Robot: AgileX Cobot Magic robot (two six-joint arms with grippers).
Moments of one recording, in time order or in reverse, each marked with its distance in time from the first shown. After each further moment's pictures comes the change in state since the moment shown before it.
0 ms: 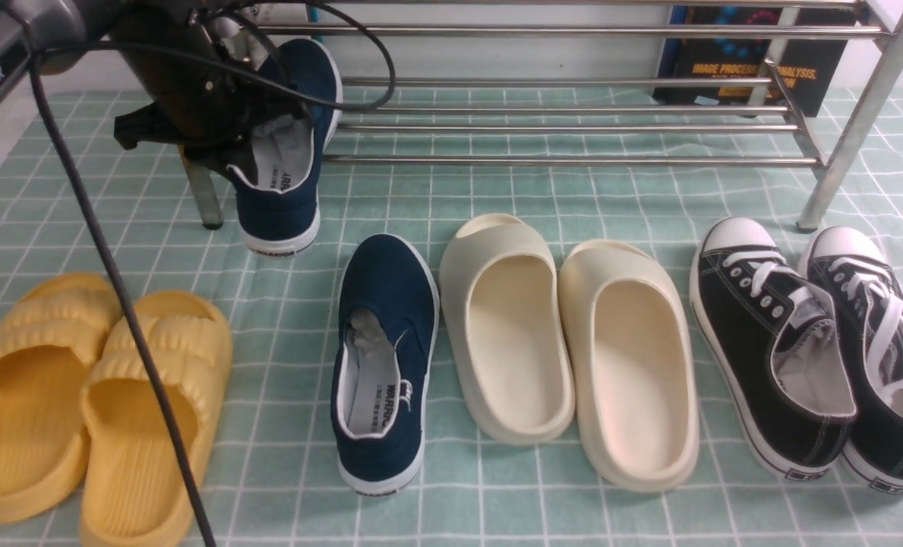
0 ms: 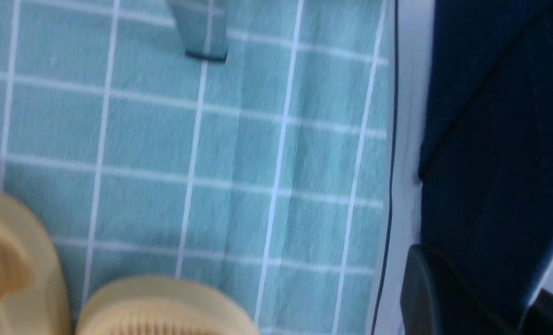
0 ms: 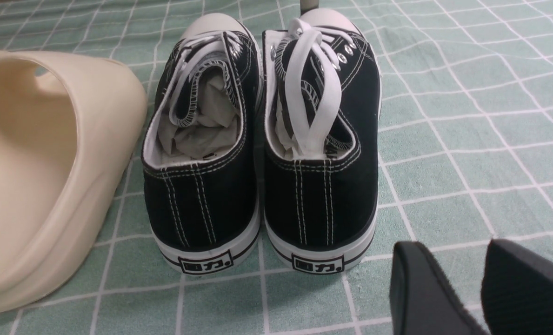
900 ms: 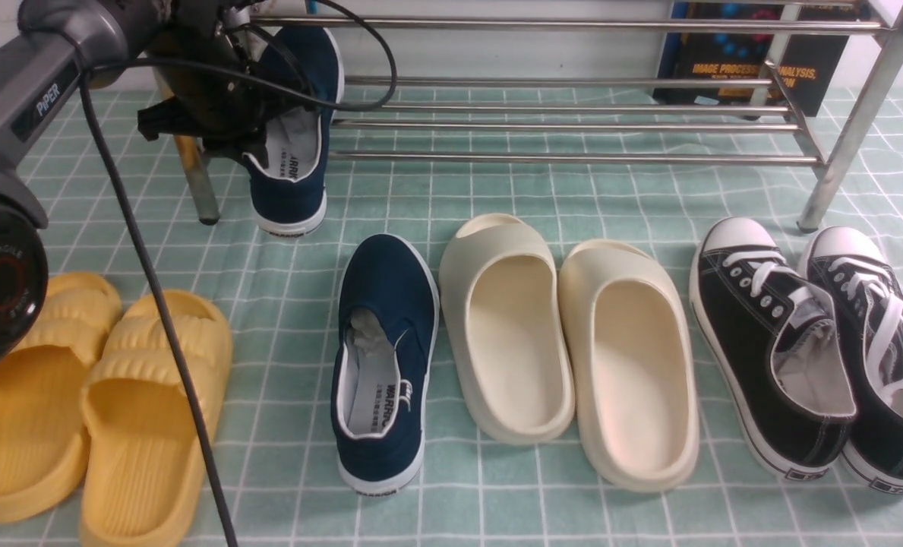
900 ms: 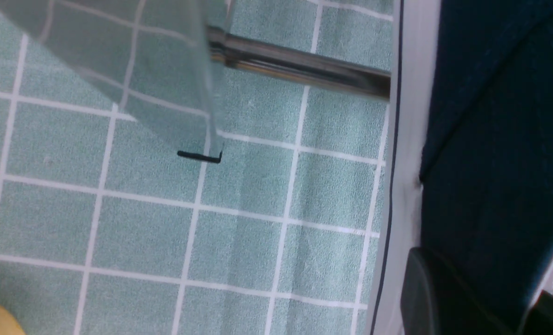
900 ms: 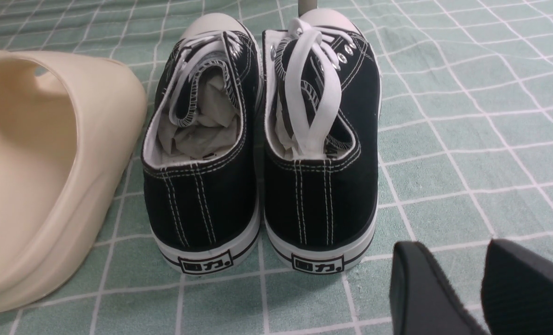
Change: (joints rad) right arm 0.000 0.000 0.000 0.000 0.000 0.000; left arm -0.001 0.100 -0.095 0.047 -0.080 -0.038
